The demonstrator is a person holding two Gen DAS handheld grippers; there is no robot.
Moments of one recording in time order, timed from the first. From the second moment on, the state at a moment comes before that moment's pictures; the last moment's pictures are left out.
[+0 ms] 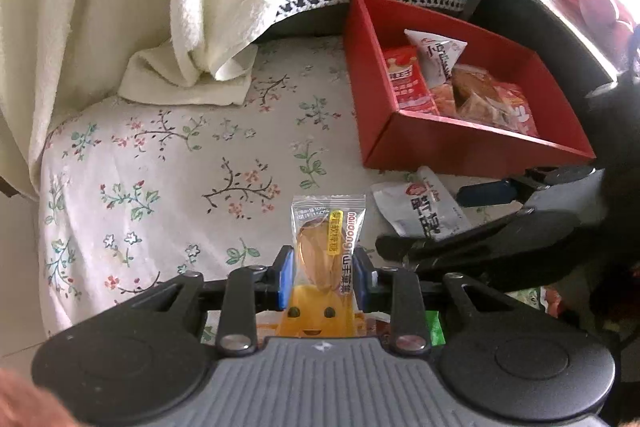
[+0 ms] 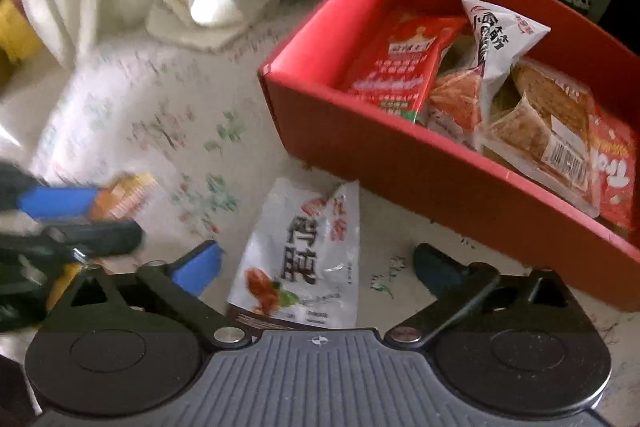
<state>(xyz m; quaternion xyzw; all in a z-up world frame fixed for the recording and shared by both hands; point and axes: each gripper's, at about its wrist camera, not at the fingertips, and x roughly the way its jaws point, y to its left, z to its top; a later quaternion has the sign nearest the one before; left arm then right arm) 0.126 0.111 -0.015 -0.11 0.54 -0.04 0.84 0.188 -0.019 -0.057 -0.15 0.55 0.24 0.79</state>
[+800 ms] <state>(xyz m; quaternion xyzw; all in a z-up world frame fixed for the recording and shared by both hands) 0.130 0.106 -0.019 -0.10 0.55 -0.04 0.83 0.189 -0.037 -0.050 -0.15 0.52 0.24 0.81</state>
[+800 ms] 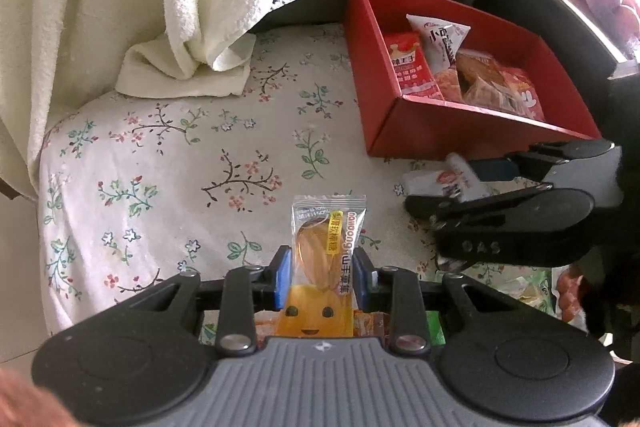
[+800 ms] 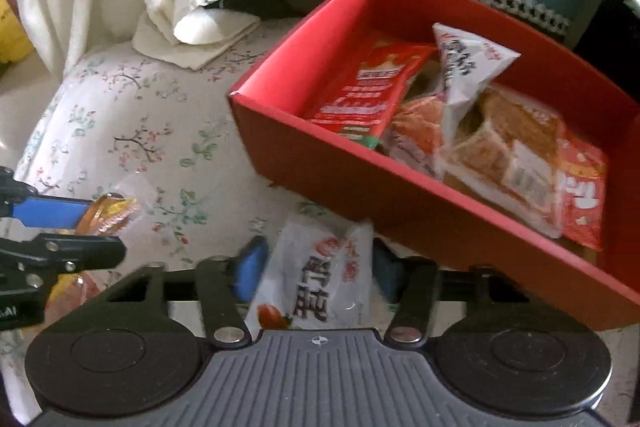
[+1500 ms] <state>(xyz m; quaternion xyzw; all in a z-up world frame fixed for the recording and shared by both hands) 0.133 0.073 -0.026 -0.06 0.56 -0.06 0.83 0.176 -0.072 -0.046 -0.13 0.54 0.21 0.80</state>
